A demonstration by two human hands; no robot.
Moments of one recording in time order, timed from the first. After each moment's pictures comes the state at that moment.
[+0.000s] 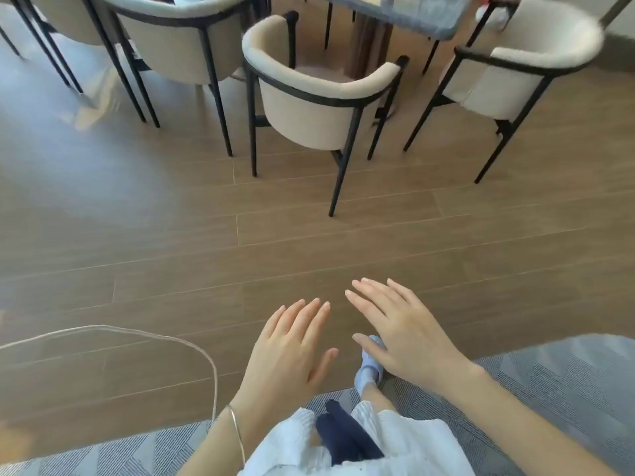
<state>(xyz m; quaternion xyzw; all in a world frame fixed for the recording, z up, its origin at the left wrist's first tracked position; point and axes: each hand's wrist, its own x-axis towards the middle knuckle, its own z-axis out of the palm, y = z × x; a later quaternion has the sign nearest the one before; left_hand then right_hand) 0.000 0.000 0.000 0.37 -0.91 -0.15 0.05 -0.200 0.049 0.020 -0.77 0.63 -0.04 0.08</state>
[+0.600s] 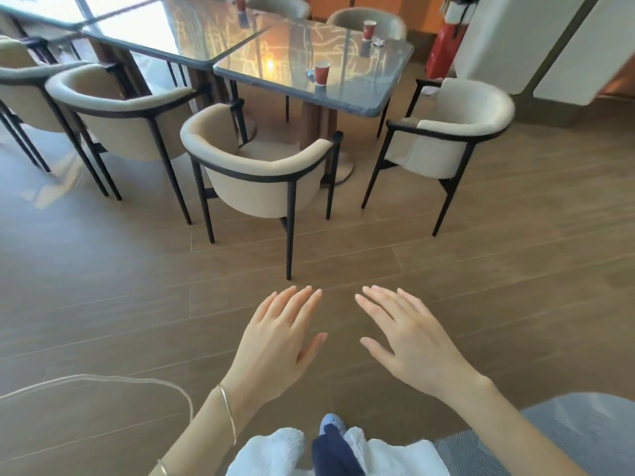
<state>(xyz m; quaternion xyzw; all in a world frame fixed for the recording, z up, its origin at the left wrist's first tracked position) -0.239 -0.066 0.041 0.33 -0.93 -0.10 0.10 -0.445 0.031 0.047 -0.72 0.69 -0.09 0.03</state>
